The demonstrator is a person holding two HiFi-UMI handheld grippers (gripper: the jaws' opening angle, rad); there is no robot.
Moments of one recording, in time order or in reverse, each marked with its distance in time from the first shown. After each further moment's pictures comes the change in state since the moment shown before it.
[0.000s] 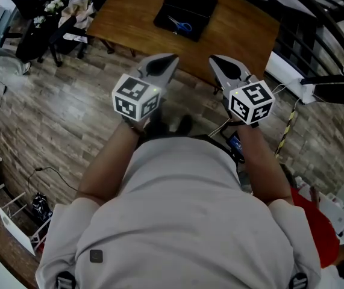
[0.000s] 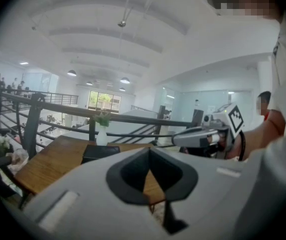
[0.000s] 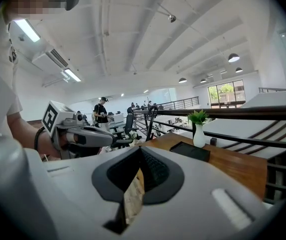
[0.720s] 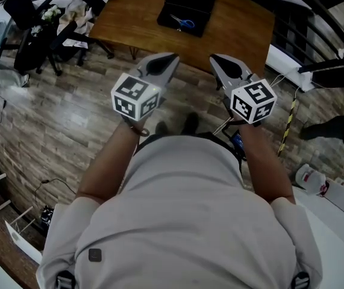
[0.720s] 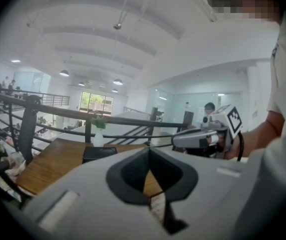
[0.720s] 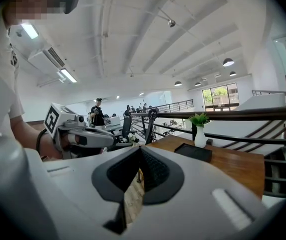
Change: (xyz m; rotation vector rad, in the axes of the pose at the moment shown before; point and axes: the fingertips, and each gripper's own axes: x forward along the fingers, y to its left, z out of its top) left arm -0.067 0.001 0.000 0.032 -0.016 -0.090; right arm 0.001 0.072 0.007 0.014 -0.036 -0.063
